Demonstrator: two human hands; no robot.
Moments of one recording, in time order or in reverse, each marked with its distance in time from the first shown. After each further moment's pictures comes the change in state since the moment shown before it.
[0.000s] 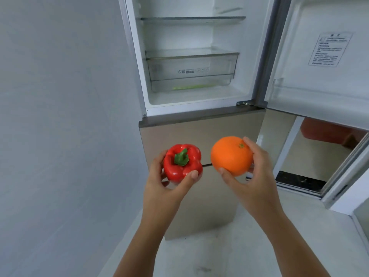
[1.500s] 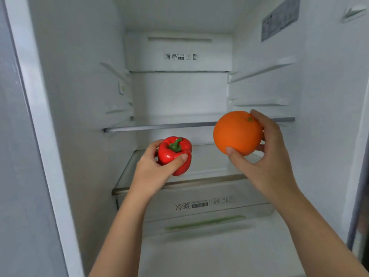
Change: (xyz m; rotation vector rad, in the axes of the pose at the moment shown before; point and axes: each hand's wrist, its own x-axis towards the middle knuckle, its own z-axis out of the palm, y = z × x) left_hand 0.561 -0.006 0.086 0.029 0.066 0.232; right_hand 0.516 0.072 0.110 0.158 0.195 -0.429
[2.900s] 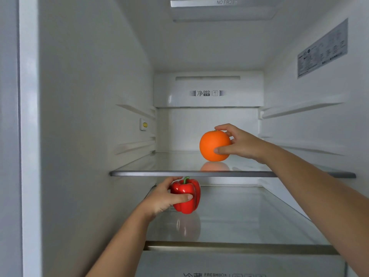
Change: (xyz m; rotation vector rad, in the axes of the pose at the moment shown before) left_hand 0.101 -0.051 -0.008 0.064 -0.287 -0.211; right_hand 0.192 0.069 0.080 0.043 -0.697 0.160
